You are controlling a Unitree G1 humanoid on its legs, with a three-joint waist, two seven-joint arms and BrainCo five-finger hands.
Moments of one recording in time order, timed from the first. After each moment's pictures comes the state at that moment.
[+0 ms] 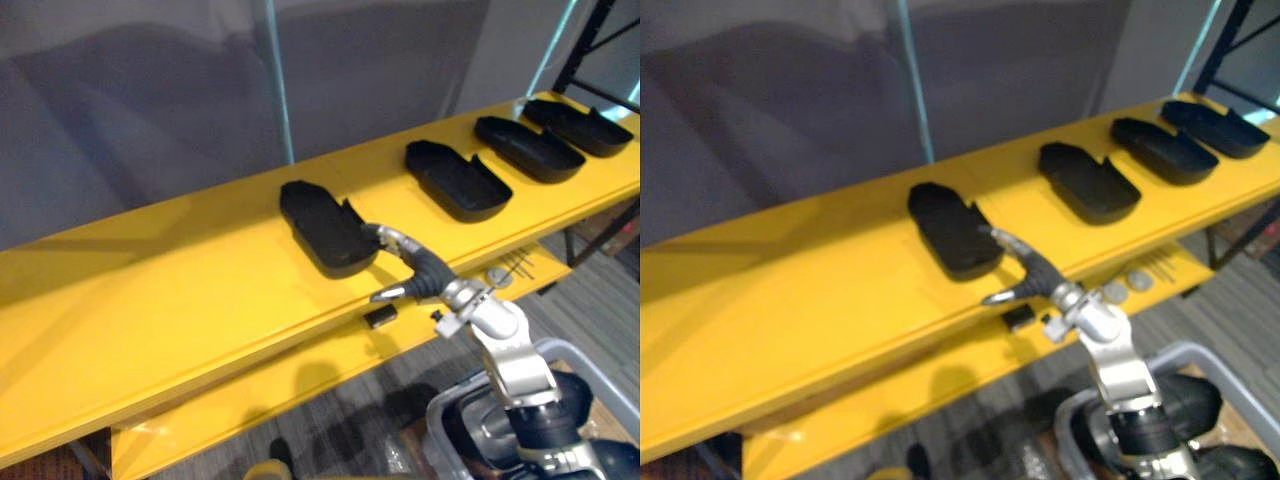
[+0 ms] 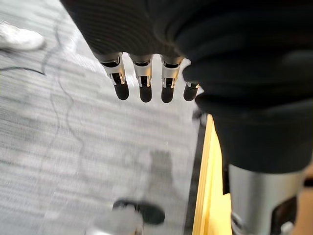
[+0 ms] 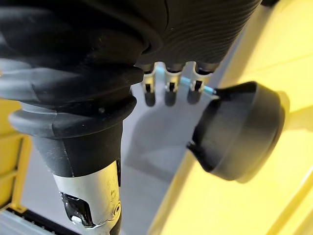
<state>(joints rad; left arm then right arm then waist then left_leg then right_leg) 0.31 0.14 0.40 1.00 -0.28 0.14 0.09 -0.19 -0.41 0.10 -0.15 0.02 -0.03 0.46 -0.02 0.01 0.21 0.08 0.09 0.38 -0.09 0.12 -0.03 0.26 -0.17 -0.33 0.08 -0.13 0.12</state>
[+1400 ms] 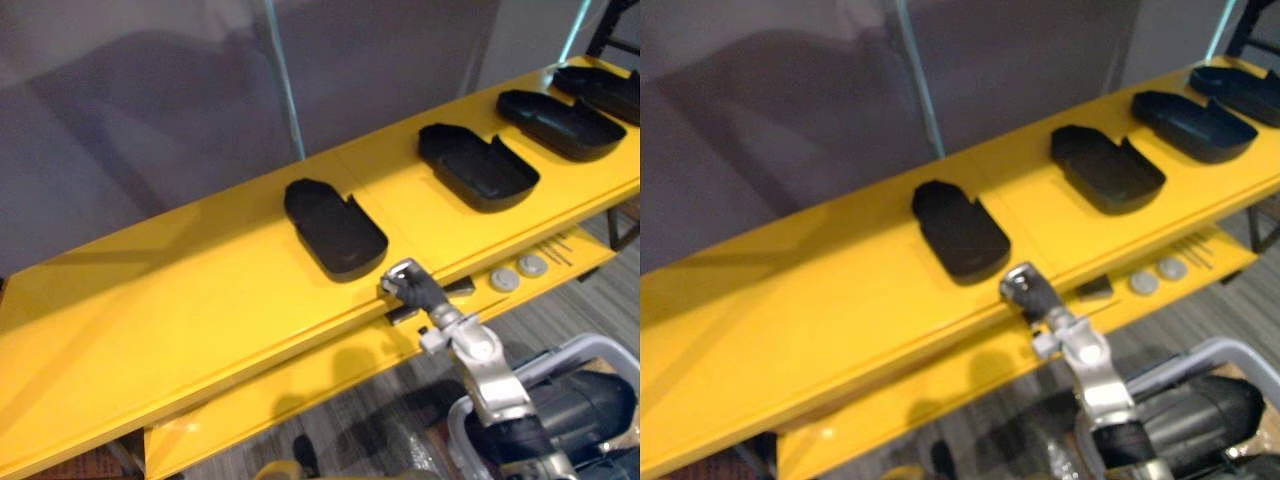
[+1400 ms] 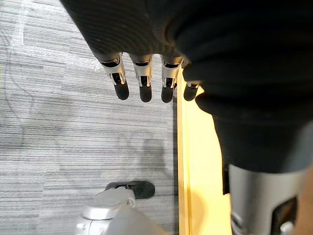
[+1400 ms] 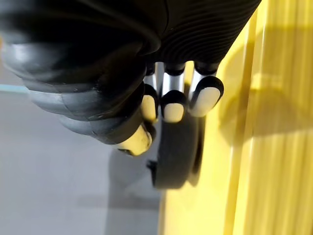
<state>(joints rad) 0.32 0.14 0.21 0.96 -0.27 0.08 0.00 -0.17 -0.29 0.14 0.11 0.06 -0.09 0.25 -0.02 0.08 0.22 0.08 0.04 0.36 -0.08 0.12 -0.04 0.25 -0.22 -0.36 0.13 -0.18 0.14</state>
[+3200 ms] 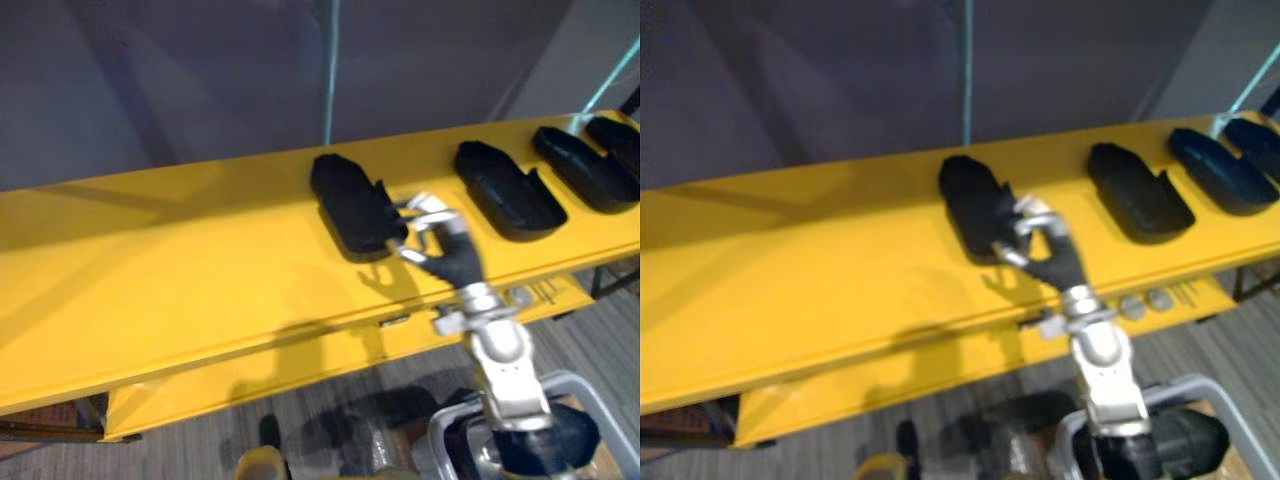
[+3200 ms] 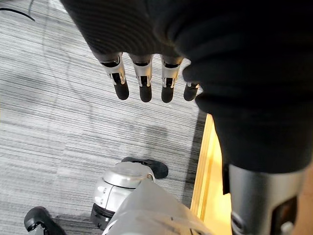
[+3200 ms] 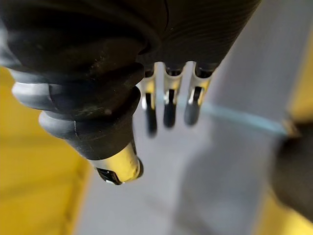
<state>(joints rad) 0.32 0.10 0.34 0.97 -0.27 -0.03 0.00 0.01 -0.26 -0.11 -0.41 0.14 -0.30 0.14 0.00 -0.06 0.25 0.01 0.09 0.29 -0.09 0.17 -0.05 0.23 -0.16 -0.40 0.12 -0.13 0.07</state>
